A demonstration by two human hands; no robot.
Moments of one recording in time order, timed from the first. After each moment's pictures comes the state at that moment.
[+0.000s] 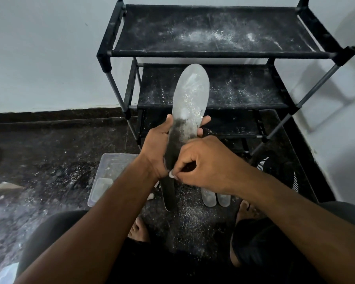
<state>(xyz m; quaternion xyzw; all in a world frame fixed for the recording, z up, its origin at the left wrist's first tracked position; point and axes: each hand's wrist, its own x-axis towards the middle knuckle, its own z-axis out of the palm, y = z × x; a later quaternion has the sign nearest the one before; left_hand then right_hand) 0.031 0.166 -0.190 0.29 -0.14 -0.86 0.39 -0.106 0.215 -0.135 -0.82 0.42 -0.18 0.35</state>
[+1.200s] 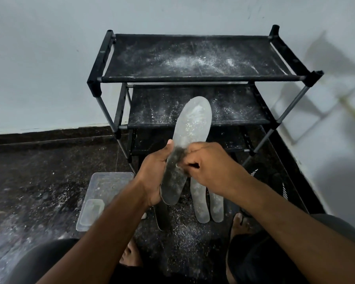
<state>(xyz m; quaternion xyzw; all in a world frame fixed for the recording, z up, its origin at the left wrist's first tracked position) 0.018 0.184 -0.174 0.40 -0.27 -0.80 0.36 -0.137 0.189 -0.151 -0.83 0.48 -0.17 0.21</state>
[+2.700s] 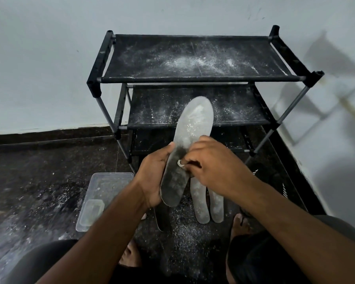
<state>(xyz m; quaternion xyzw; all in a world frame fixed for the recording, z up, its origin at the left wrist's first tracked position) 0.016 0.184 -0.171 0.38 -0.21 -0.83 0.36 -0.142 0.192 -0.144 -0.85 0.48 -0.15 0.14</state>
